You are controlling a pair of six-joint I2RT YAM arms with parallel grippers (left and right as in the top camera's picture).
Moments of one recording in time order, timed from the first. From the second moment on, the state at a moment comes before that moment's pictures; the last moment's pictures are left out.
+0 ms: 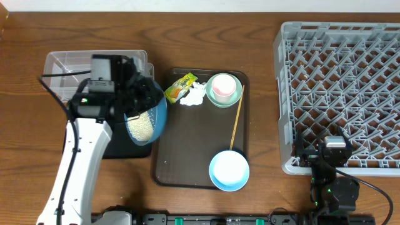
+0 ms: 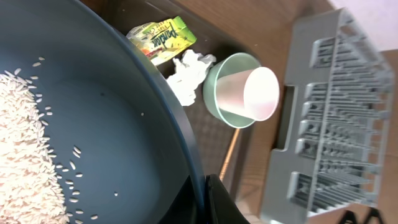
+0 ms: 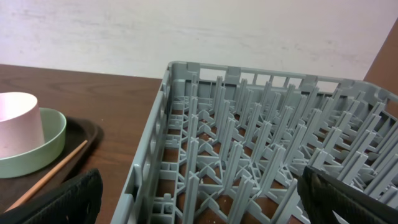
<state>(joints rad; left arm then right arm) -0.04 1.34 1.17 -0.82 0.50 -0.53 -0.03 0.01 0.01 -0.07 -0.01 -0.08</state>
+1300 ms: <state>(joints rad) 0.61 1.34 1.03 -0.86 1.25 -0.30 -0.03 0.01 0.01 -0.07 -0.01 -0.08</state>
